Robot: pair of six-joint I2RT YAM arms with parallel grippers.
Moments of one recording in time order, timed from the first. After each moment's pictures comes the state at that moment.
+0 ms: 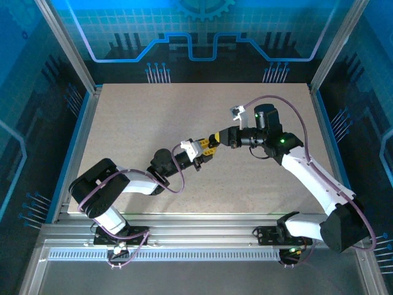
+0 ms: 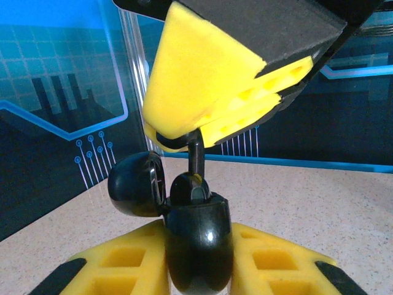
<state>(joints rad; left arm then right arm) -0.71 1.63 0.52 1.26 0.32 0.10 0.41 1.24 1.05 -0.37 -0.65 0.39</state>
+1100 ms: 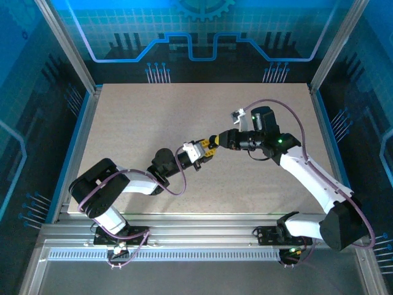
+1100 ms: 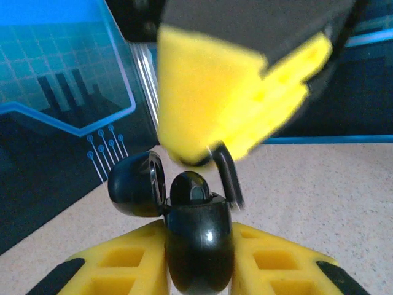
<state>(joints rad) -0.71 1.62 0.52 1.22 0.30 0.21 0.43 1.26 1.03 -0.43 -0.63 0.59</state>
